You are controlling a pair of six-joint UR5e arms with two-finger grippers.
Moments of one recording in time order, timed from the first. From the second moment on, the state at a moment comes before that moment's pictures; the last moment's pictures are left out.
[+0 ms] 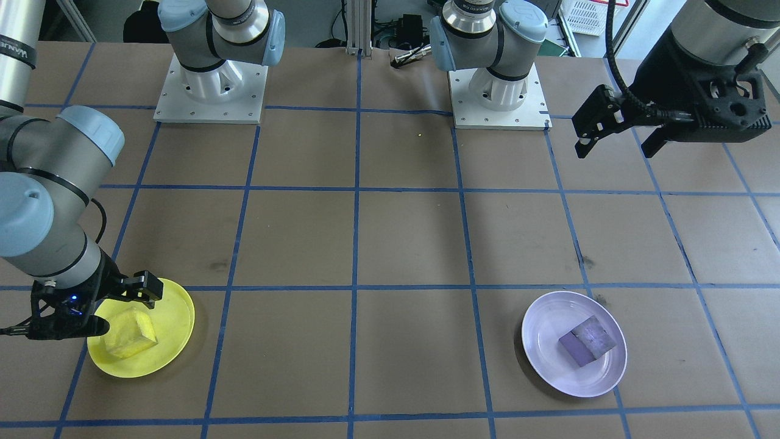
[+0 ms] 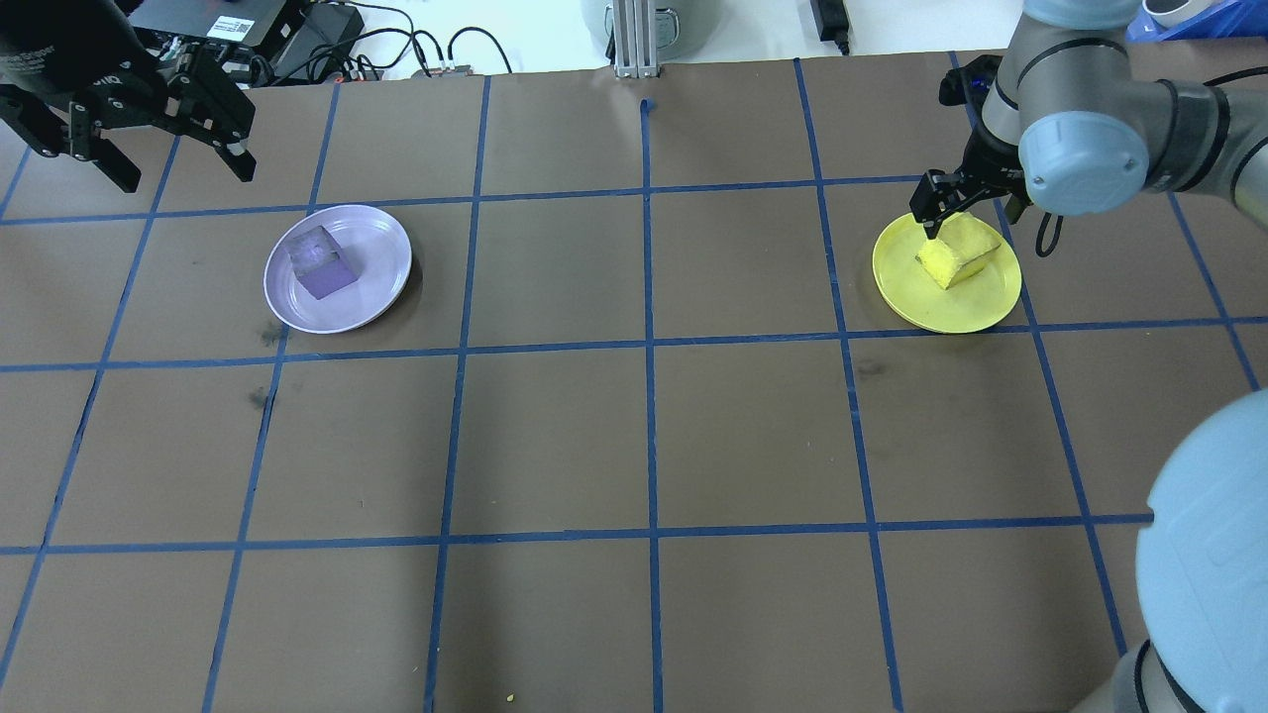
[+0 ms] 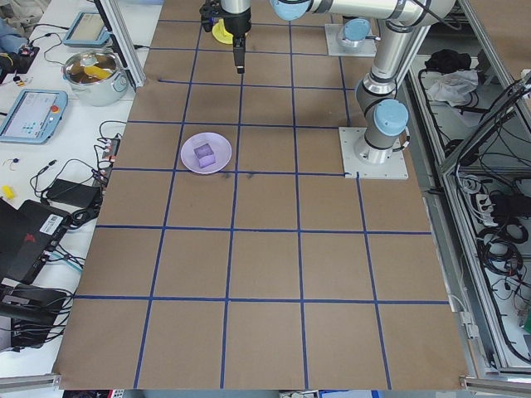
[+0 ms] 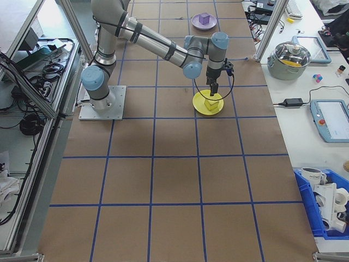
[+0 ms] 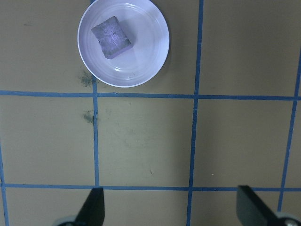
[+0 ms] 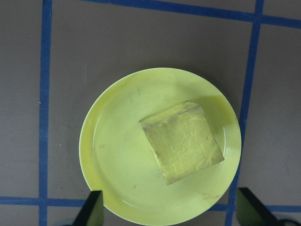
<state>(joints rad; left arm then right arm) -1.39 -1.63 -1.35 -1.76 1.57 0.14 1.39 -1.19 1.64 -2.07 -1.65 -0.29</state>
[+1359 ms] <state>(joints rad) -1.39 -1.62 -1.35 -1.75 1.57 0.14 1.52 -1.67 1.66 -1.59 -1.60 0.03</state>
